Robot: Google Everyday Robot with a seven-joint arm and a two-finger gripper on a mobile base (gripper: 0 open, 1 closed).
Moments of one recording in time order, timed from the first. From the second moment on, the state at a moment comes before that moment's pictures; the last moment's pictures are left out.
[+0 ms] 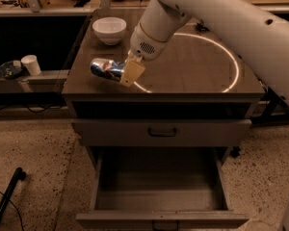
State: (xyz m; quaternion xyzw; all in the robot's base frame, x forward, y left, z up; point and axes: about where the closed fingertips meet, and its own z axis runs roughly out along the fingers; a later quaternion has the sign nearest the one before) arm 0.608 0.034 0.873 -0.62 0.74 0.13 0.21
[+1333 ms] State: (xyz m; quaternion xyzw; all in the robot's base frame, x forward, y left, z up) arm 0.465 -0.054 0.804 -0.81 0.53 0.13 0.19
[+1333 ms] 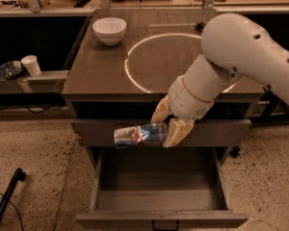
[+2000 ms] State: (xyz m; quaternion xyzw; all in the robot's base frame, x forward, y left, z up) arm 0.449 -0.053 0.783 -0.82 0.52 0.13 0.21
